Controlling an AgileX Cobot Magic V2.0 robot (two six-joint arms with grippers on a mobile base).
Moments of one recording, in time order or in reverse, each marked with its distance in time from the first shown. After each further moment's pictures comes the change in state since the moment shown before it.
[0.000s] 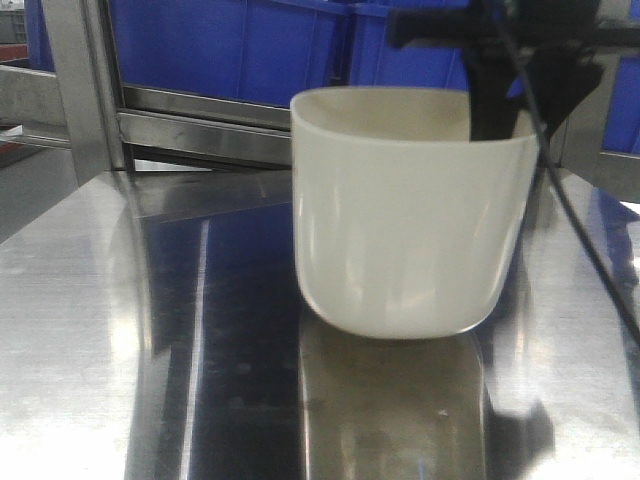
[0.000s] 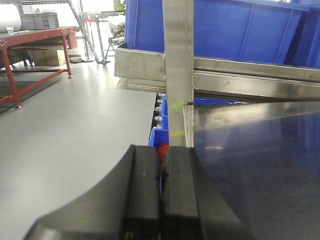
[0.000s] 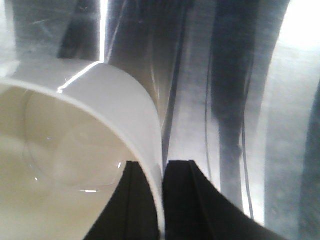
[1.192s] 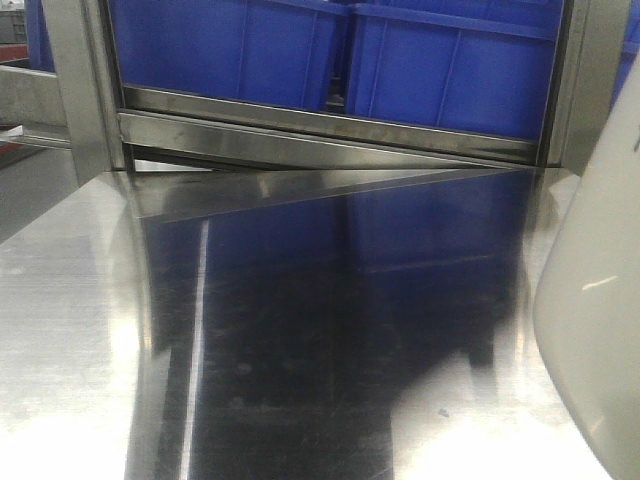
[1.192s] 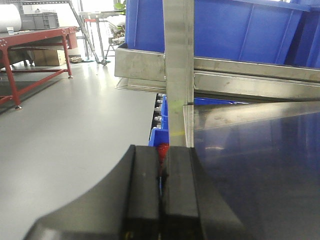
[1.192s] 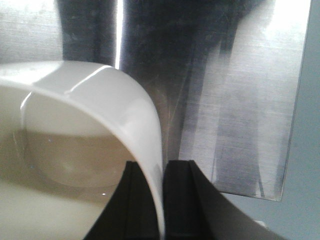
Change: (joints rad) left arm 0.000 0.000 0.000 0.000 0.000 0.000; right arm 0.000 -0.808 0.572 -0.012 0.059 0.011
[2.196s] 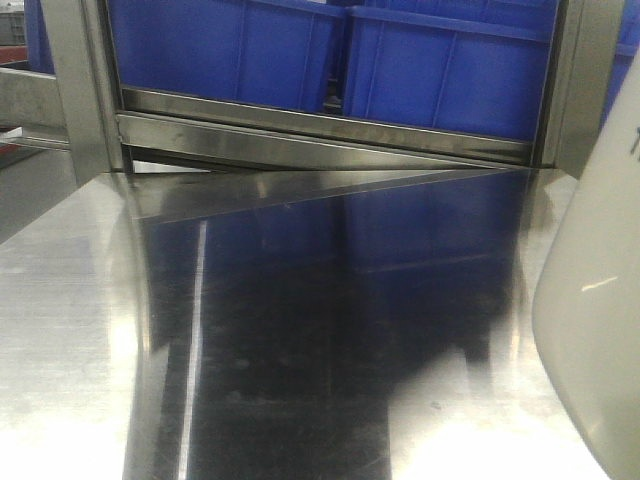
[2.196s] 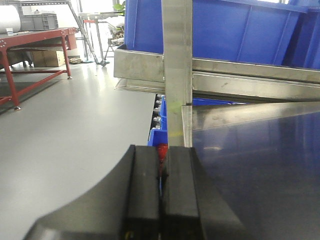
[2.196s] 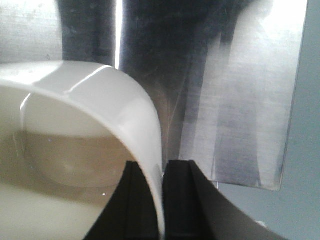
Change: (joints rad) left arm 0.000 0.000 0.000 0.000 0.000 0.000; right arm 0.000 0.000 0.000 0.000 0.000 0.000
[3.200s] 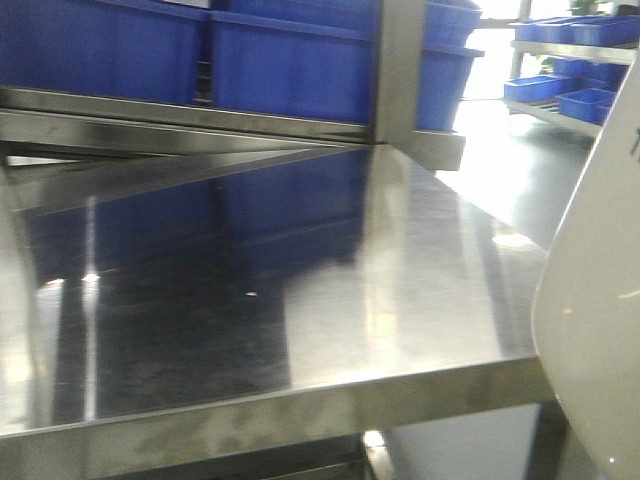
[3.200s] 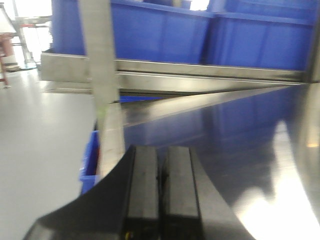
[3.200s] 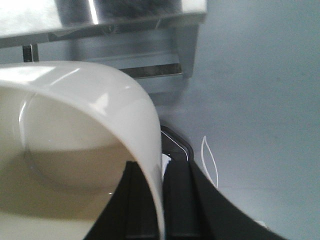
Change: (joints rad) left arm 0.000 0.000 0.000 0.000 0.000 0.000; right arm 0.000 0.000 0.000 0.000 0.000 0.002
